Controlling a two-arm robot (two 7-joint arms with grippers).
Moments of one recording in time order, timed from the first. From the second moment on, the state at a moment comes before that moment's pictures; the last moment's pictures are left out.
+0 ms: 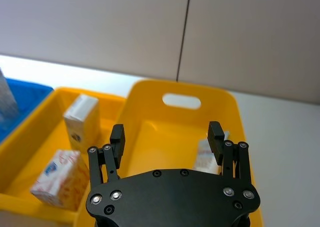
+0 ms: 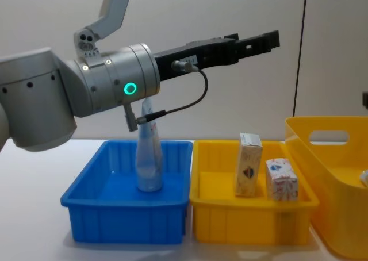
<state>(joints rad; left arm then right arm) -0.67 0.13 0.47 -1.12 -0.54 -0.05 -0.77 0.14 0.30 -0.08 -1.75 0.19 0.37 0.08</state>
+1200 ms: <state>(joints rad) -0.42 0.28 0.46 -1.42 -0.34 -0.01 -0.33 0.00 0.33 -0.21 -1.77 0.28 0.06 0.07</state>
